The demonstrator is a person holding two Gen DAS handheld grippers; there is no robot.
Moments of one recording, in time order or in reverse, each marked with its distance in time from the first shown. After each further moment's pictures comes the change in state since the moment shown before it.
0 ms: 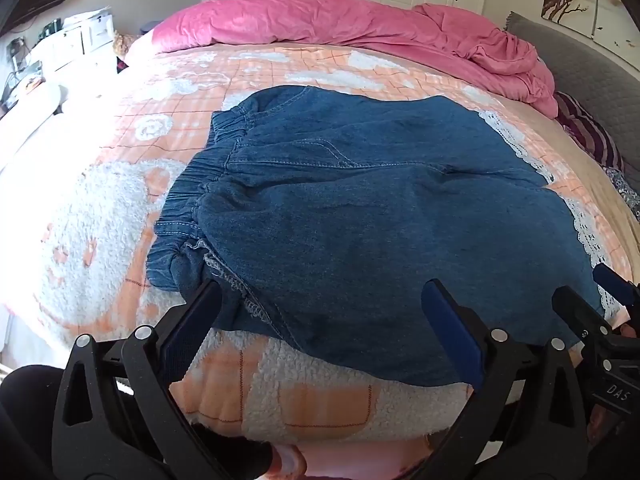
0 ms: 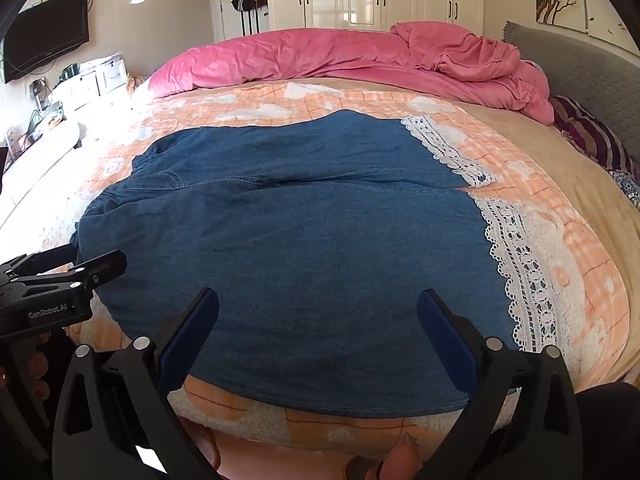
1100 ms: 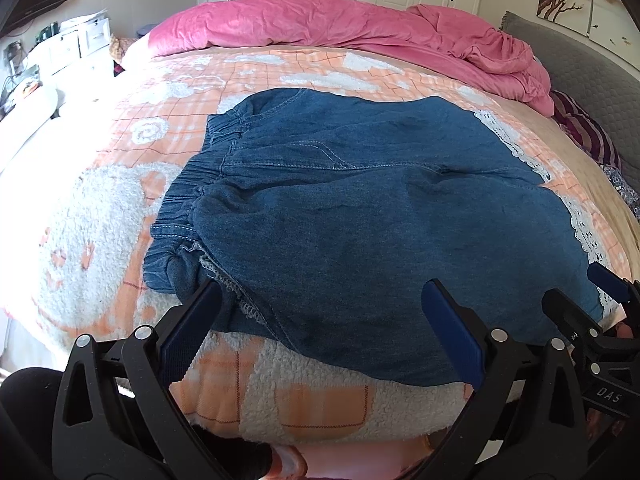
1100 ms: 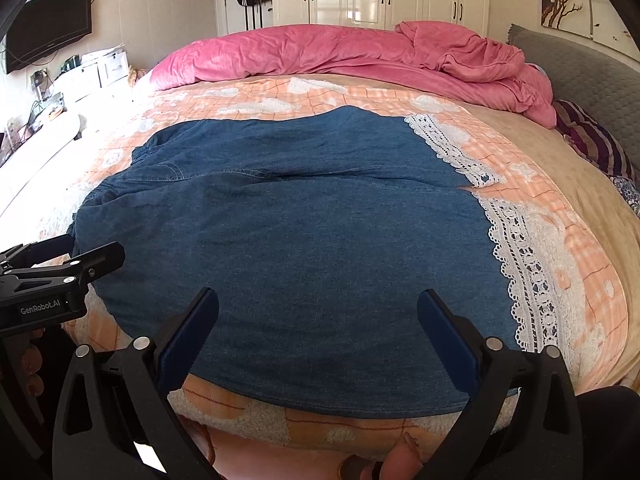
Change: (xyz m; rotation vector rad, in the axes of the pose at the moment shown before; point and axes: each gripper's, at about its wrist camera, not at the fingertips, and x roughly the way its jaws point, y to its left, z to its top) left arm 0.000 -0.003 0.000 0.012 -0.008 -0.007; right arm 0.007 0.003 -0.002 -0.019 0.014 -0.002
